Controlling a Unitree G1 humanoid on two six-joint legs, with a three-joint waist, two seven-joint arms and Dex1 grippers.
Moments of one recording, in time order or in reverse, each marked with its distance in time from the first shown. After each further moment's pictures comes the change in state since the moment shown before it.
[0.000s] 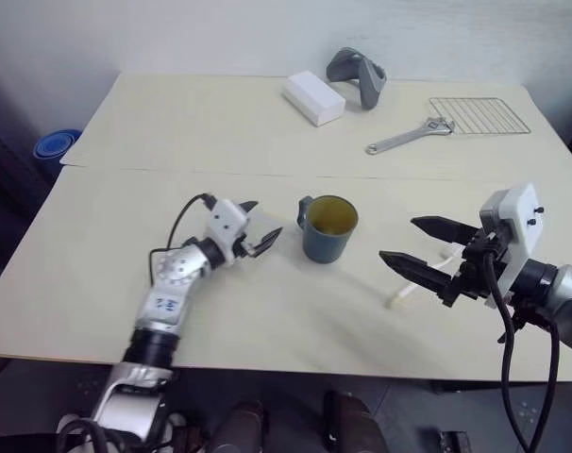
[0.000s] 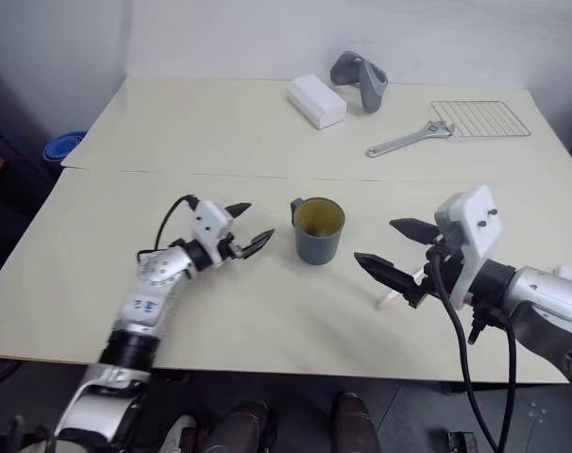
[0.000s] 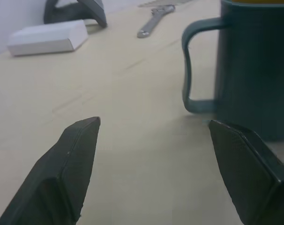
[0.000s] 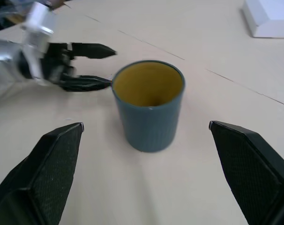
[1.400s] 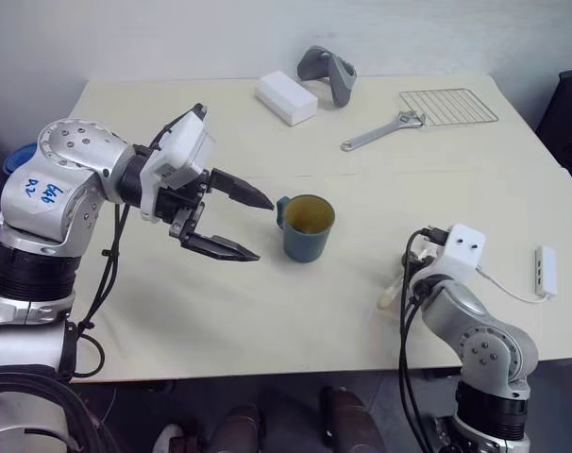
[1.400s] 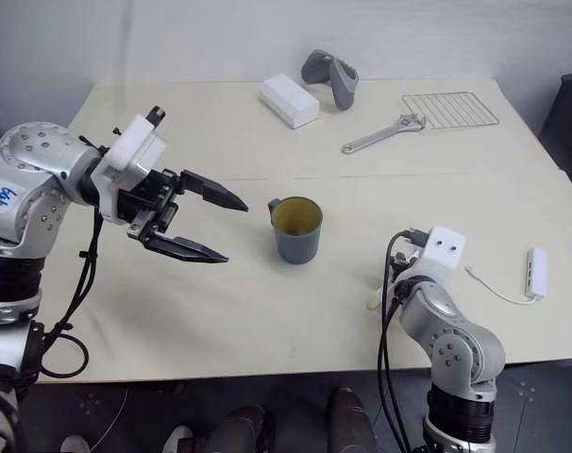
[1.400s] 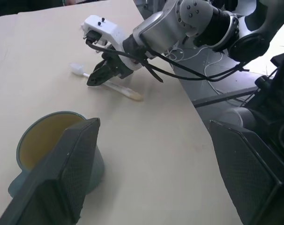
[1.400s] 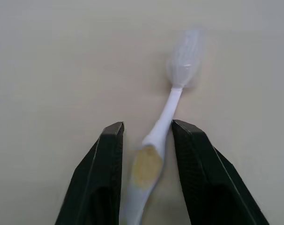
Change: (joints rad) left arm -0.459 0.395 -0.078 -0.166 -0.343 0.424 -0.766; right arm -0.173 0.777 0.153 0.238 -0.385 0.137 -0.894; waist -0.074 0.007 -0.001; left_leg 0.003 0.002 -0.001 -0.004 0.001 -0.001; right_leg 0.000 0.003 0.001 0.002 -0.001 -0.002
